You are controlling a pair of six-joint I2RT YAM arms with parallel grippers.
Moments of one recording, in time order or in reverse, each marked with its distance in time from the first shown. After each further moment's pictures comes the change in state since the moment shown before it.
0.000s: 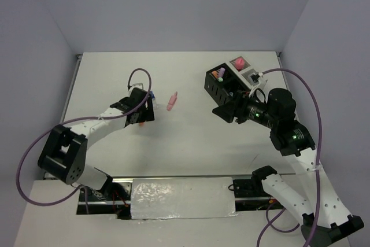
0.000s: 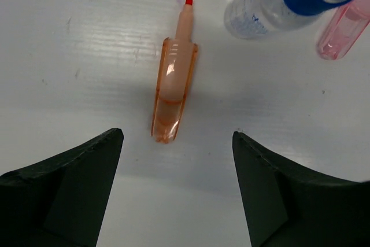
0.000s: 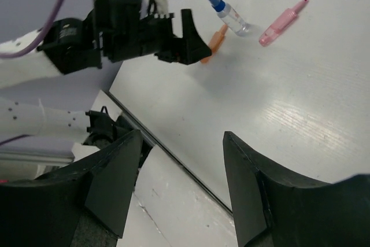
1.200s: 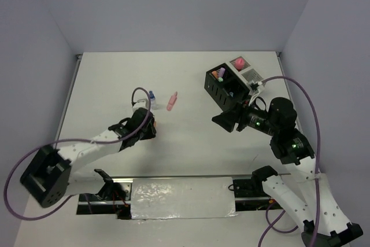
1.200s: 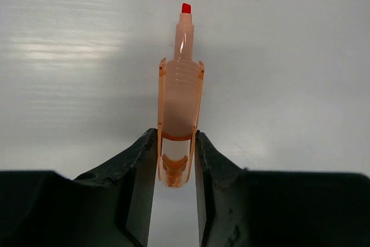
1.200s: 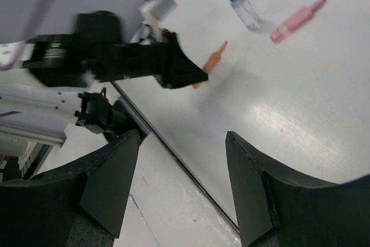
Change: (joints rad) left arm -0.172 -0.159 -0.241 0.159 0.054 -0.159; right arm 0.002 -0.098 -0.087 0.058 -0.085 -0.069
